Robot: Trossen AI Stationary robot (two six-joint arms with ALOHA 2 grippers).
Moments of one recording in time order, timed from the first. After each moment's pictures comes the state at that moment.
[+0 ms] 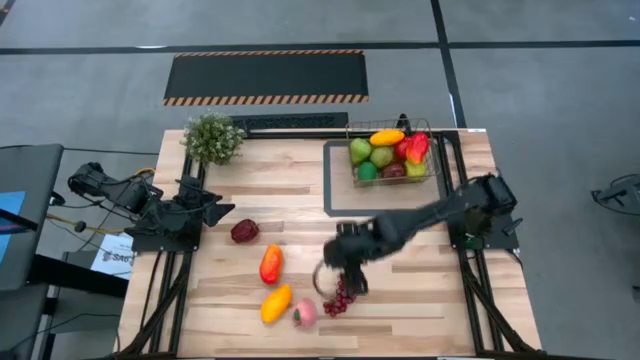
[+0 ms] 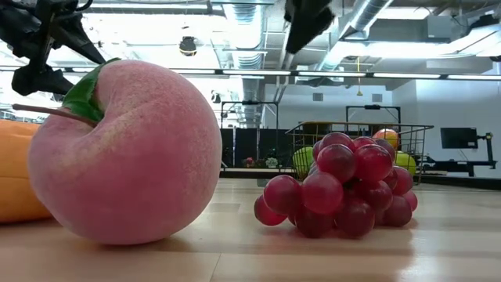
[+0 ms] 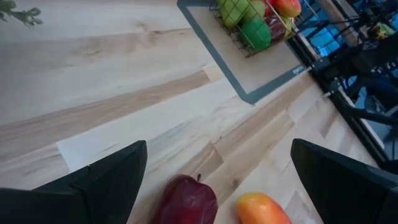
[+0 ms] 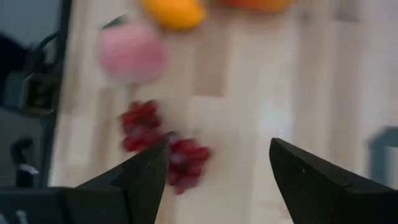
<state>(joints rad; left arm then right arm) -0.44 0.33 0.52 -0.96 -0.72 -1.28 0.32 1.82 1.63 -0.89 0.01 0.24</state>
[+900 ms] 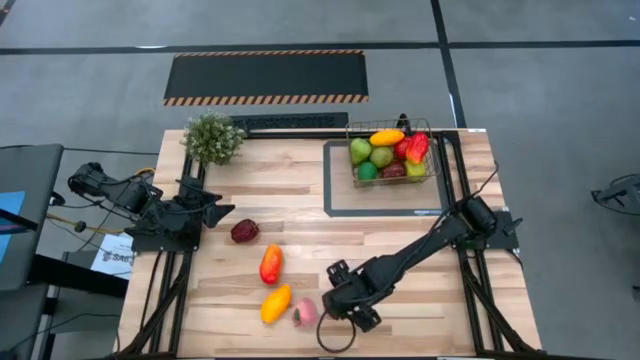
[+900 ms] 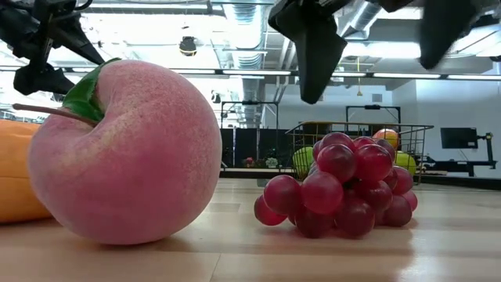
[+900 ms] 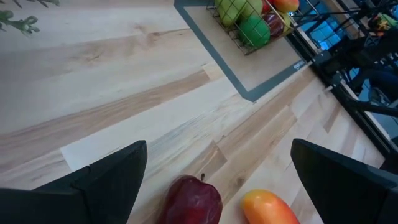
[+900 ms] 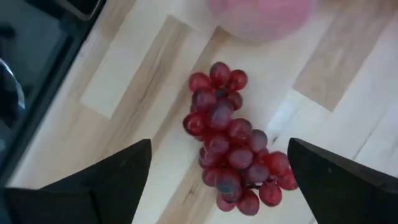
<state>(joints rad) -0.44 0.33 0.52 -0.96 -0.71 -1.24 0.50 2.03 1.67 -0.86 -0.01 -0.03</state>
